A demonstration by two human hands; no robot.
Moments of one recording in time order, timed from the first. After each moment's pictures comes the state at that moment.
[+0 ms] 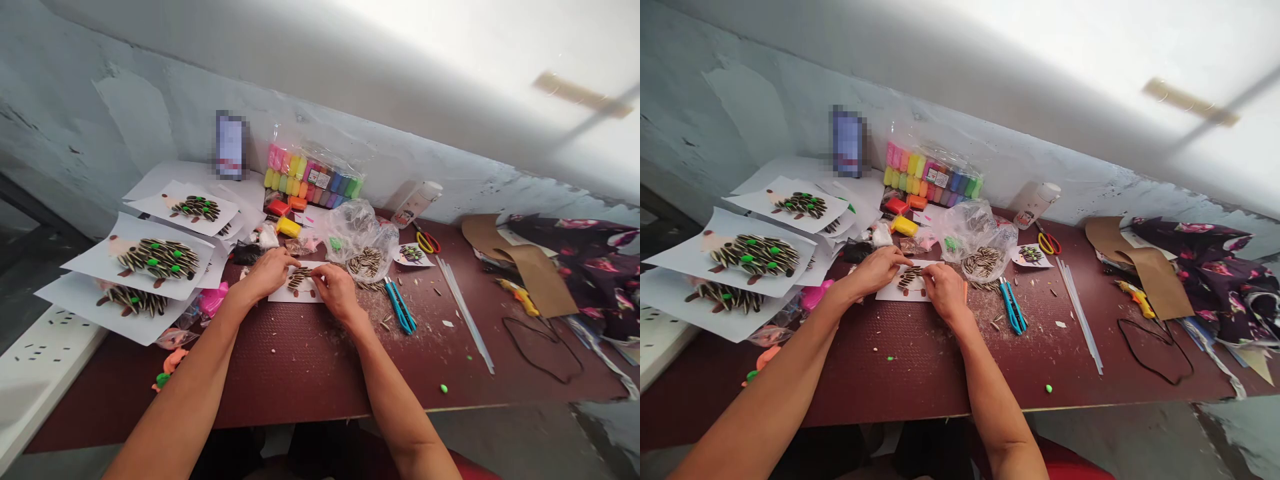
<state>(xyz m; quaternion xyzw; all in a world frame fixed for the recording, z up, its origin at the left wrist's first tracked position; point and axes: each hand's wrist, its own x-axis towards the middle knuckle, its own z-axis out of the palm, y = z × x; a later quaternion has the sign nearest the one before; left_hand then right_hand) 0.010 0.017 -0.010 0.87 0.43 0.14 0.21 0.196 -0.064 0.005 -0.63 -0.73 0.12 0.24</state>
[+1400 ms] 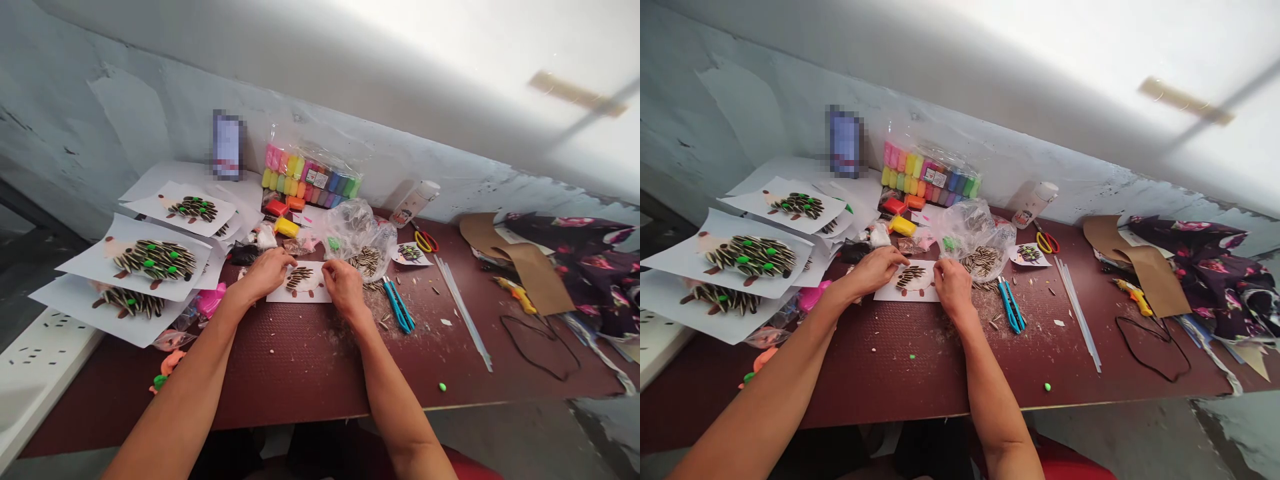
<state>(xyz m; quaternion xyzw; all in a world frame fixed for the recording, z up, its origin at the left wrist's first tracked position) 0.011 0.015 -0.004 0.87 0.43 0.14 0.21 0.203 -0.063 0.020 -0.72 -0.67 0.06 0.17</state>
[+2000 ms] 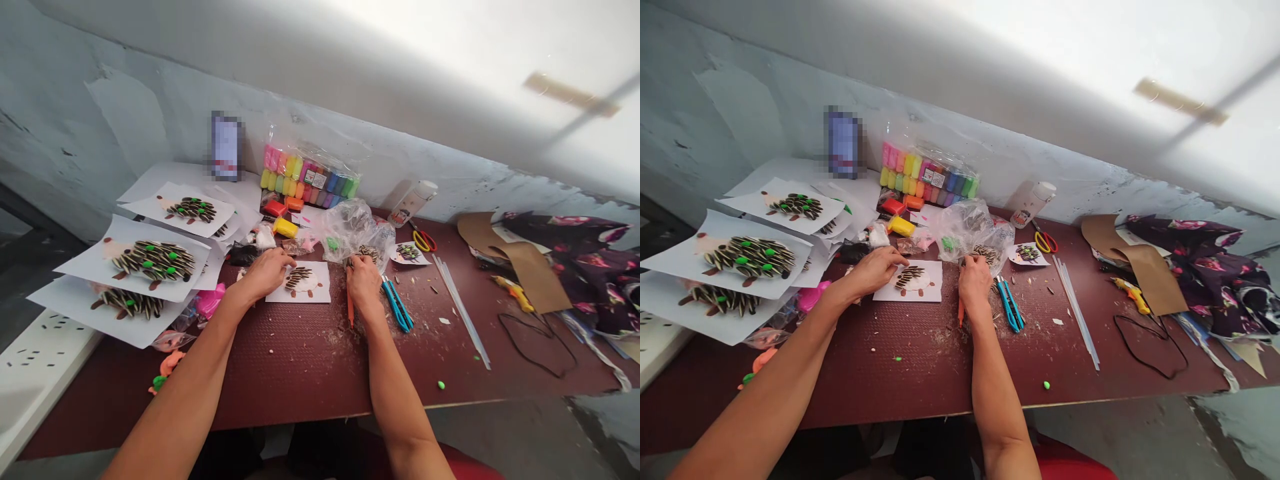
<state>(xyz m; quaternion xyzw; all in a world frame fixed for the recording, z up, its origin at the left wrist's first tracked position) 0.011 0.015 -0.006 0.87 0.44 0.13 0.21 0.236 -0.060 0.023 -0.83 -0.55 0.00 0.05</state>
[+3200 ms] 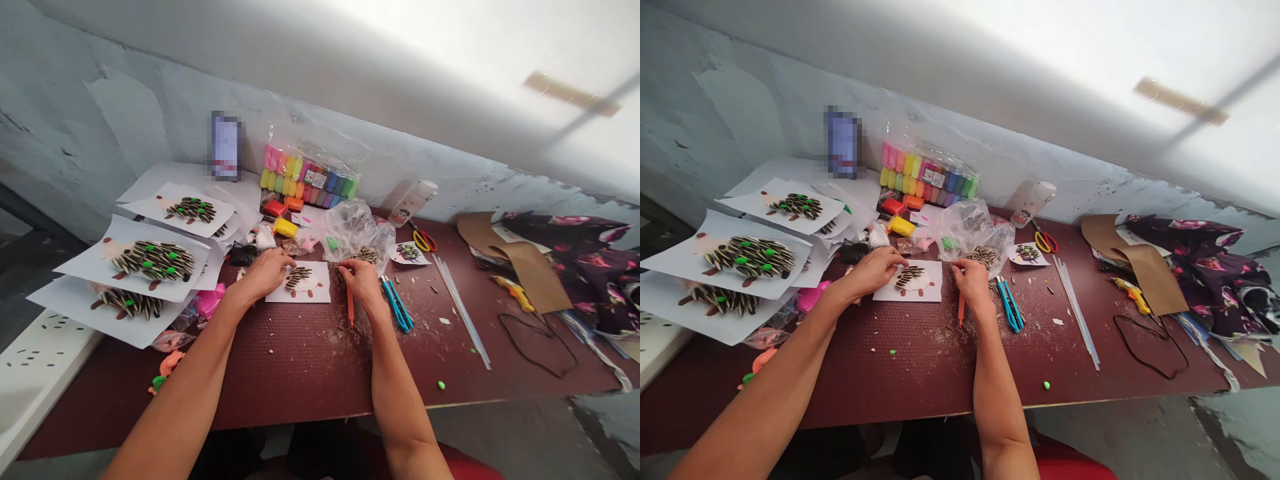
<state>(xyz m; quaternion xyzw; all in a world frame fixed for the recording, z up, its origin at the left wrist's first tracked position) 0.010 0.016 -0.007 0.87 0.43 0.13 0.21 0.248 -0.055 0.020 -0.75 -0.60 0.15 0.23</state>
